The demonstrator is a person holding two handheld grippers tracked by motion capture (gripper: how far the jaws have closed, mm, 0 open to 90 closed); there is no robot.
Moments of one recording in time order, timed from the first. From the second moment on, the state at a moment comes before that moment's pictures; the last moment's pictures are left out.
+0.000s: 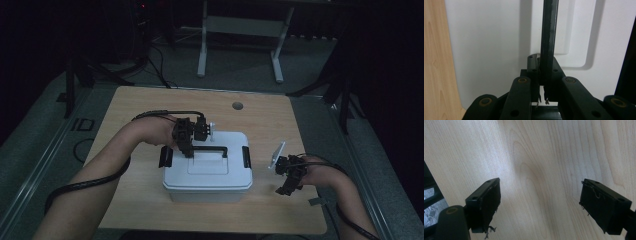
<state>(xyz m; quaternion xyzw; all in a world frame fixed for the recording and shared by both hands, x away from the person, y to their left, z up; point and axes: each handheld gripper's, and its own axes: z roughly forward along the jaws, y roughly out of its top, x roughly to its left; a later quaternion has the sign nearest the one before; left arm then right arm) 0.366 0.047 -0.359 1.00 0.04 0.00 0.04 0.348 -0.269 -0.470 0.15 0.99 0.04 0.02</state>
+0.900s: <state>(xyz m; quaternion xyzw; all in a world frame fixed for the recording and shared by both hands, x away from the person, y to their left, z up) 0.376 0.061 -0.366 0.99 0.08 0.02 0.07 0.349 -0.268 -0.472 0.15 0.99 0.04 0.01</state>
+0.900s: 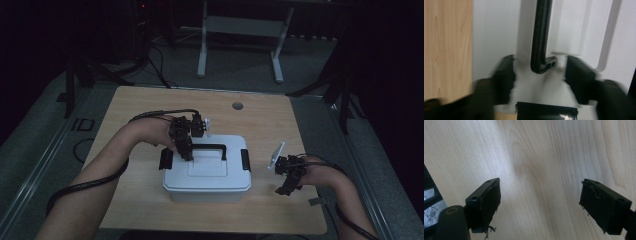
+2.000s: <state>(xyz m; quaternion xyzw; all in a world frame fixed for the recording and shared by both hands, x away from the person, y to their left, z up) 0.344 0.196 -0.394 0.97 0.16 0.02 0.20 0.347 -0.270 -0.471 0.16 0.99 0.05 0.02</state>
